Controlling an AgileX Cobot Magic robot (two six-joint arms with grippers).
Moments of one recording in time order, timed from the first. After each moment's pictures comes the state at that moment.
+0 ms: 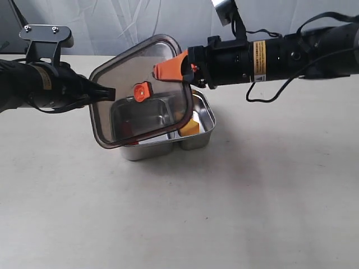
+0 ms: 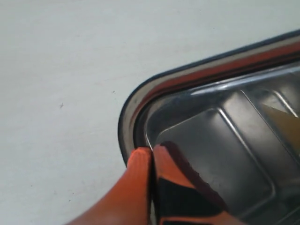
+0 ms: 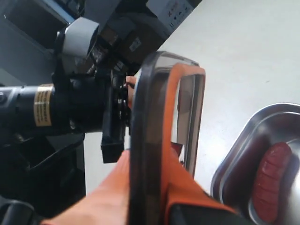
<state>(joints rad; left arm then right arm) -0.25 1.55 -0.82 0.28 0.09 -0.49 0.30 1.88 -1.12 -1.41 -1.09 1.67</state>
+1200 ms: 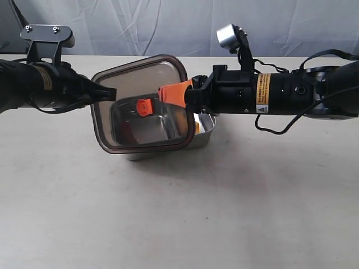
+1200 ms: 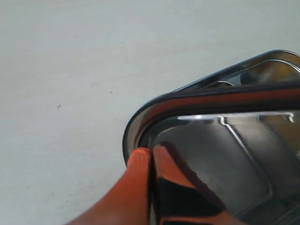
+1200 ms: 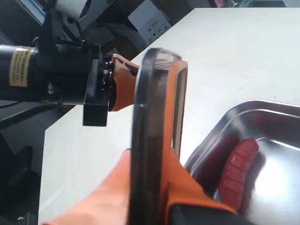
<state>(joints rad) -0.25 1.55 -0.82 0.28 0.09 -0.49 0.35 1.81 -0.88 -1.20 -1.01 1.27</state>
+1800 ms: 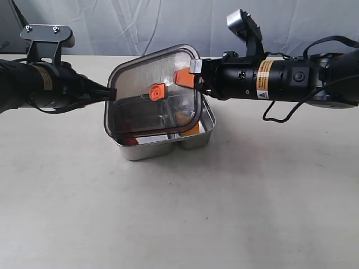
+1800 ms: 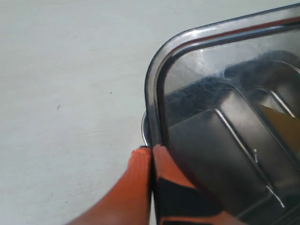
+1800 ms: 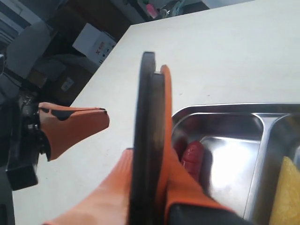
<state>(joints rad) -0.25 1.55 -0.82 0.28 0.09 -0.49 0.32 1.81 -0.93 -1.16 -0.80 1.50</state>
